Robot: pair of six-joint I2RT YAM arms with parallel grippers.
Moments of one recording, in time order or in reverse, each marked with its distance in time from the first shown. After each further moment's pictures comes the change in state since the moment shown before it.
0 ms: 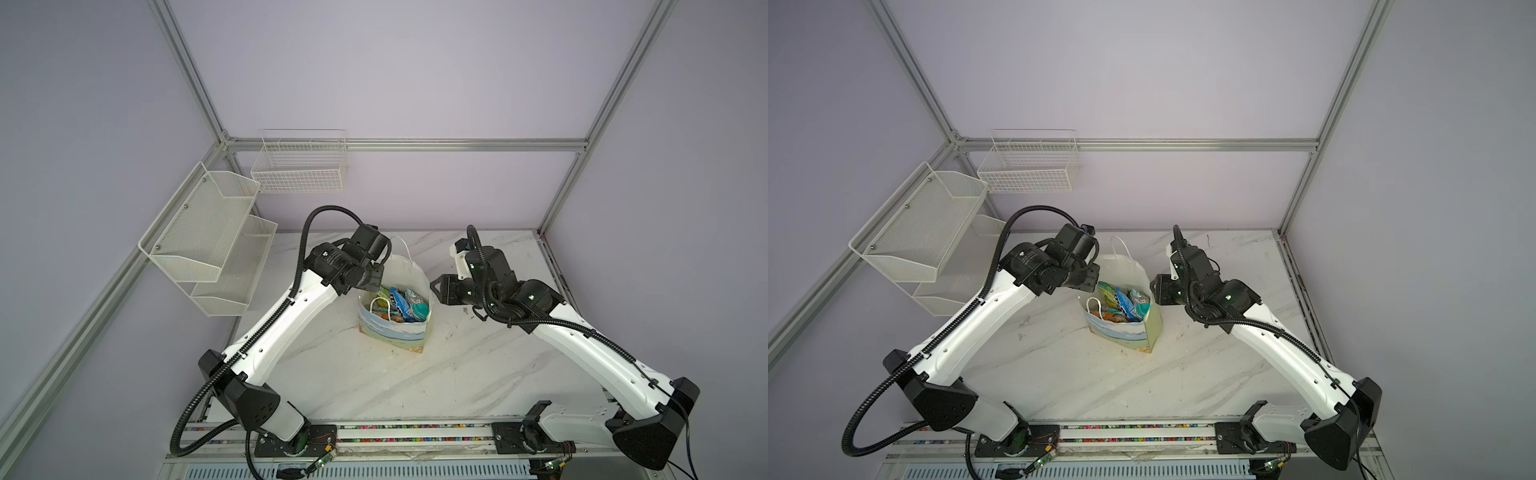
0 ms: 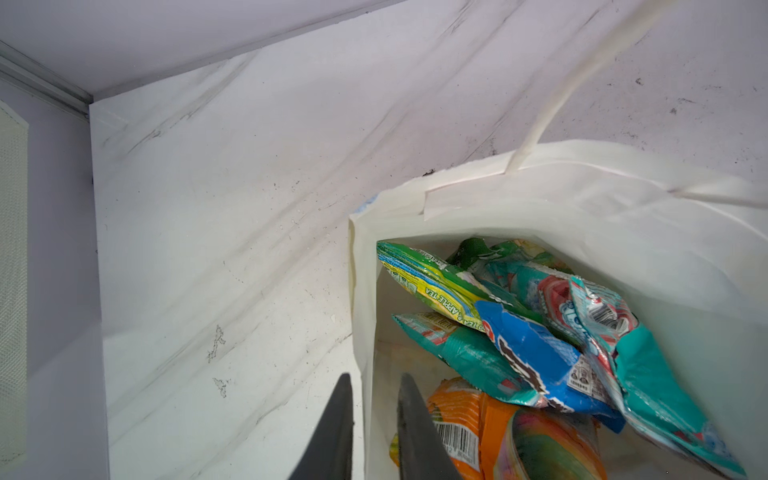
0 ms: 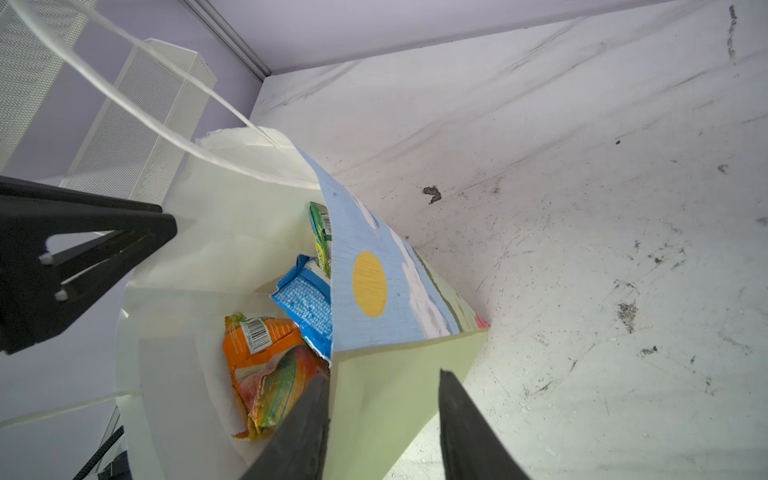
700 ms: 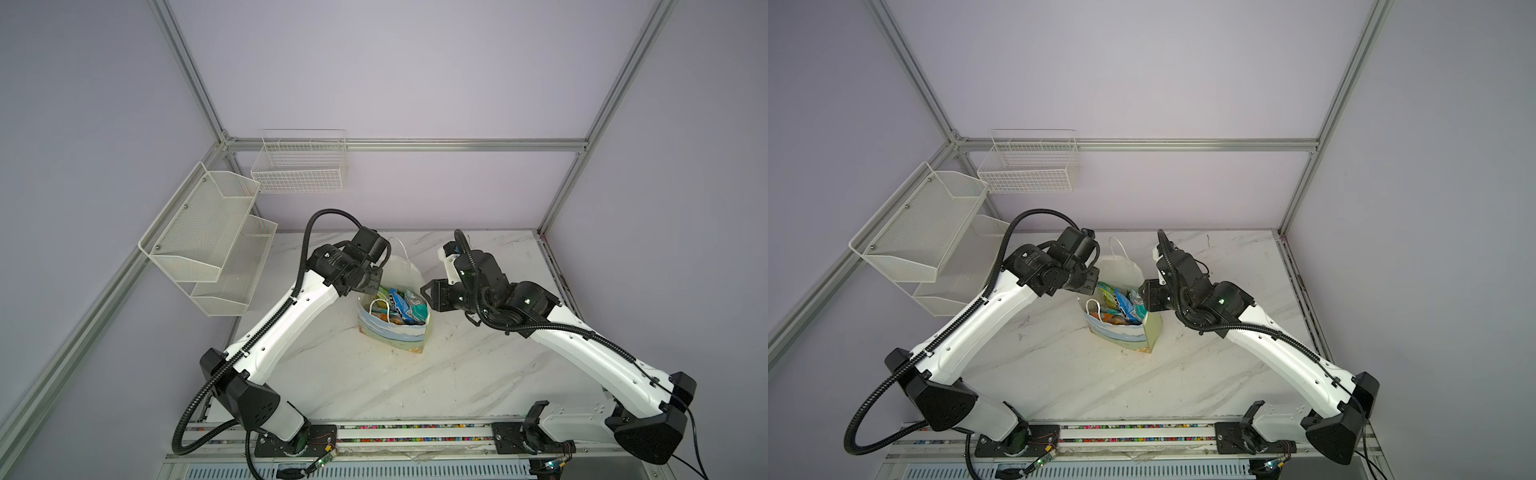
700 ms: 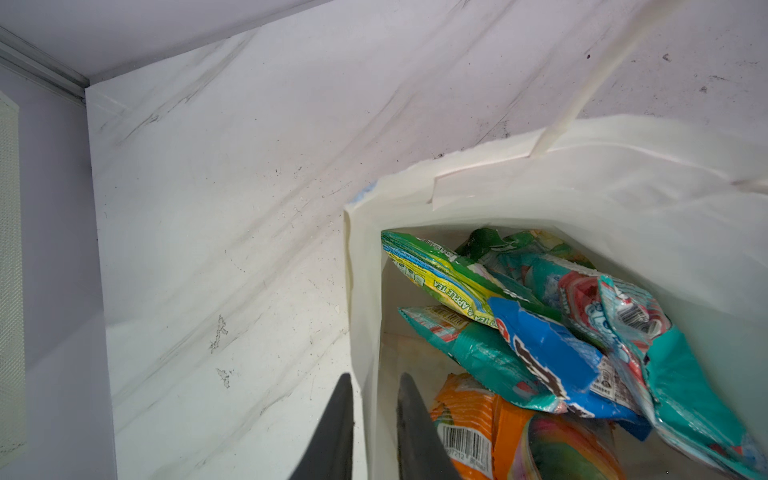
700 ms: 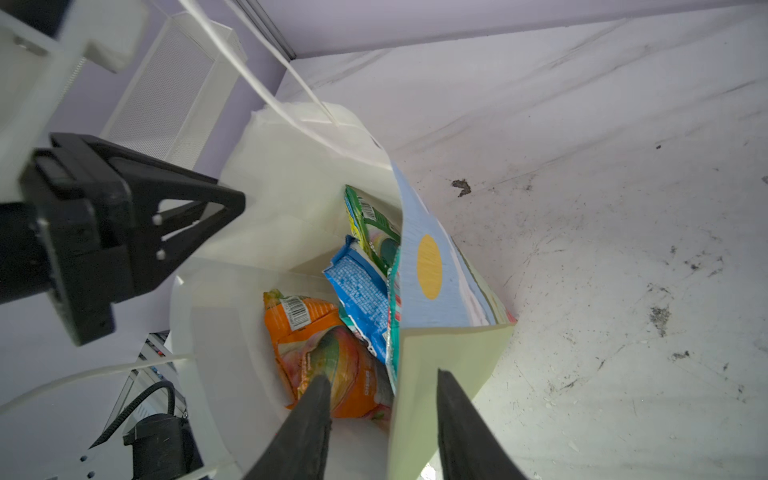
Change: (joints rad) left arm 0.007 -0.001 -0.039 0.001 0.001 0.000; right arm 0.119 0.021 0.100 -0.046 0.065 0.018
